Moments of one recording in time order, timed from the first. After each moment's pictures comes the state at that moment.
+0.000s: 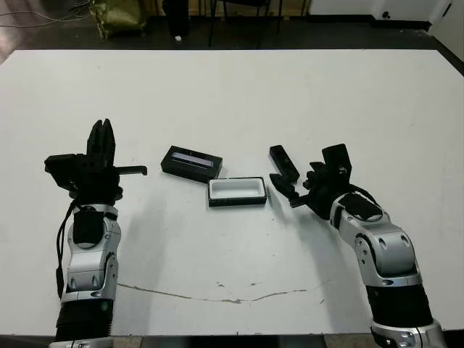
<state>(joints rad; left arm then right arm) -0.18 0.14 0.17 0.06 -0.13 -0.23 -0.04 -0.31 -0.22 0.04 -0.11 0.13 0.76 0.26</state>
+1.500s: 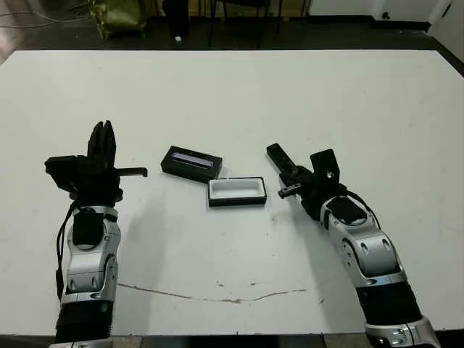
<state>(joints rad) -0.17 0.14 0.17 0.06 -0.14 -0.23 -0.05 -0.31 -0.23 0.11 0.00 0.05 0.60 0.21</state>
